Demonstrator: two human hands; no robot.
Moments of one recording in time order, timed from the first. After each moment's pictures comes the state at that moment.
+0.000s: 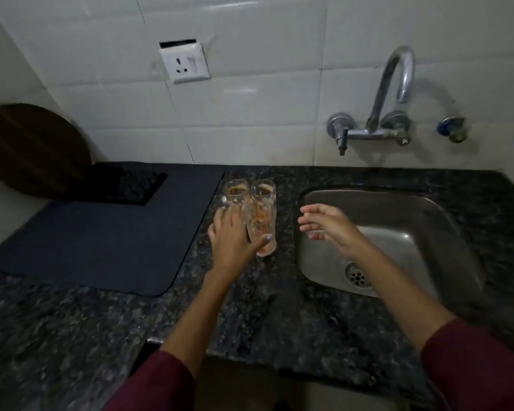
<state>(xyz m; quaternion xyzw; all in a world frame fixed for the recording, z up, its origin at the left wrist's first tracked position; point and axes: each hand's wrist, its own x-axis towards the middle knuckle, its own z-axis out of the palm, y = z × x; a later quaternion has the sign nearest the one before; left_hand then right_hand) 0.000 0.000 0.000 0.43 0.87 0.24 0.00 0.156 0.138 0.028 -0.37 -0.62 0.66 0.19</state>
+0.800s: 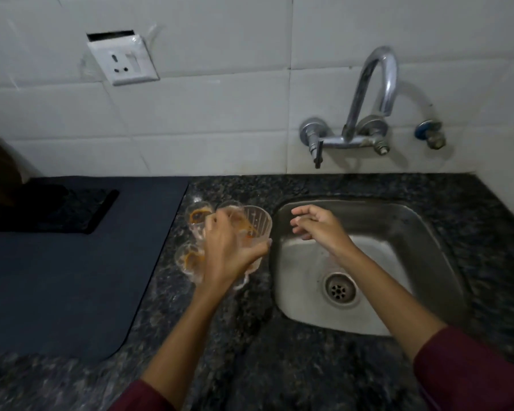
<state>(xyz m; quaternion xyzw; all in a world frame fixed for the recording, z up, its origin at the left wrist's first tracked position) 0.002 0.078 0.029 0.45 0.78 0.42 0.05 0.140 0.220 0.012 -0.43 -0.66 0.56 0.25</state>
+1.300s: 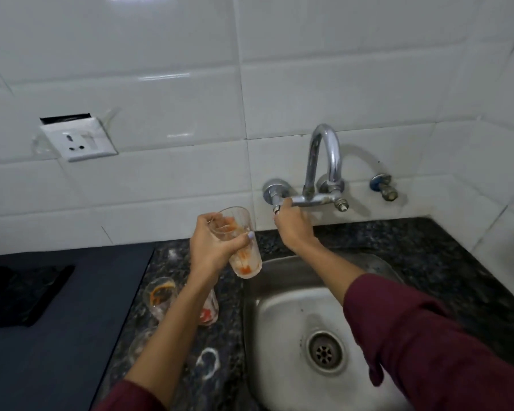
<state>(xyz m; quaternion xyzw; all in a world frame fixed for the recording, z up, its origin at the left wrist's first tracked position) -0.017 0.201 0.082 0.36 0.68 0.61 0.20 0.092 0.339 0.064 -0.53 -0.80 0.14 0.22</state>
